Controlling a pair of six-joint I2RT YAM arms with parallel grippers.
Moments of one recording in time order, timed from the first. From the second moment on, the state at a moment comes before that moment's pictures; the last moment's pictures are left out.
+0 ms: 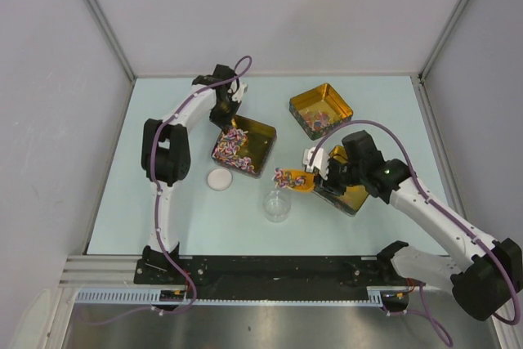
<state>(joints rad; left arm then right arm) -0.29 2.24 1.96 -0.93 0.02 0.14 0.54 1.07 0.87 -0.61 -0.50 -0.72</state>
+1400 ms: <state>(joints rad) -0.29 2.24 1.96 -0.93 0.02 0.14 0.92 1.11 0.88 -0.78 -0.03 -0.78</state>
